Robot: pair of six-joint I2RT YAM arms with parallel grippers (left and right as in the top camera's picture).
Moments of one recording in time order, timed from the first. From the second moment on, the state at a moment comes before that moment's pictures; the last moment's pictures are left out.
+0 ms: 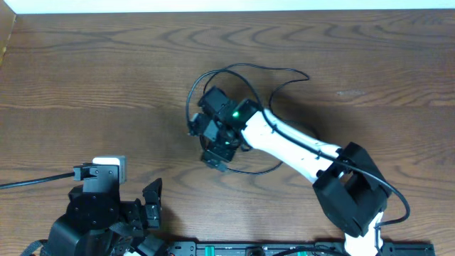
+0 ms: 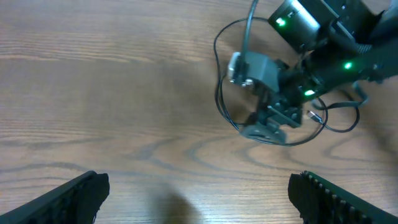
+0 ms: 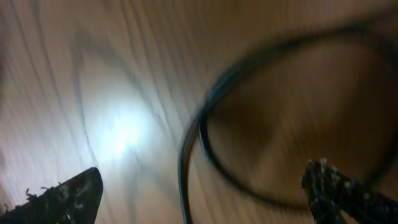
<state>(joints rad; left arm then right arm) -0.61 0.66 1.37 -1.50 -0.31 -0.46 0.84 2.01 1.51 -0.77 -0.24 -0.25</state>
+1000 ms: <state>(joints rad) -0.61 0.66 1.37 -1.51 -0.30 -0.46 0.86 2.01 1.21 -0.27 -0.24 0.08</state>
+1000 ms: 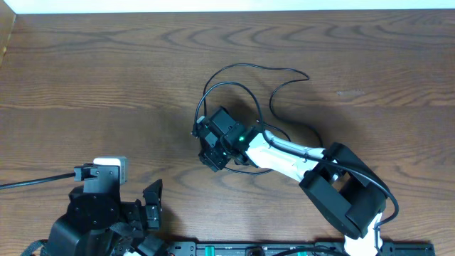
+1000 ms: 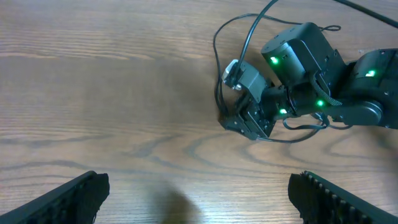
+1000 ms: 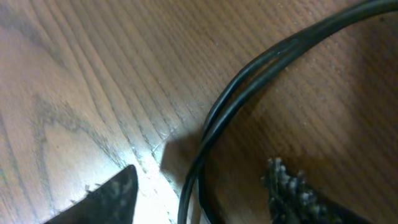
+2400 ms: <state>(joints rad) -0.61 0.66 1.37 -1.51 -0.29 -0.46 0.43 1.64 1.21 -0.69 0.06 0.18</state>
